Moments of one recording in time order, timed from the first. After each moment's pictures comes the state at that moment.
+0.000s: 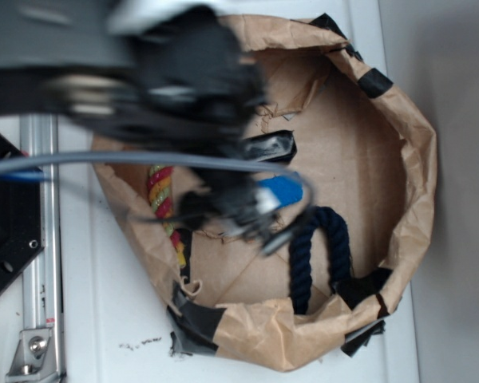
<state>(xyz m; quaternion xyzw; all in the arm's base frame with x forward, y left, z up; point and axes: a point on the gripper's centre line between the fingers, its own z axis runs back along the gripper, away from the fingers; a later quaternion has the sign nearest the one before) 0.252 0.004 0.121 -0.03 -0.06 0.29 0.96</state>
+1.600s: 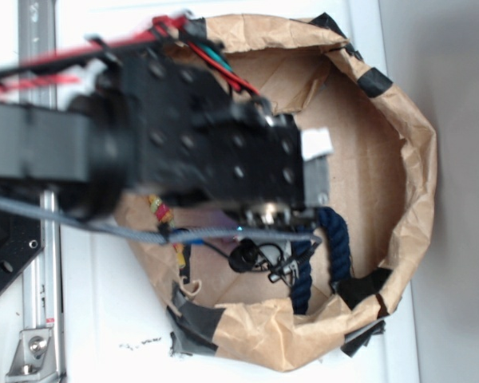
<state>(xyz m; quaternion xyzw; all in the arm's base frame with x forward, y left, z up) 0.248 -0.023 0.079 -0.03 0.00 0.24 0.97</state>
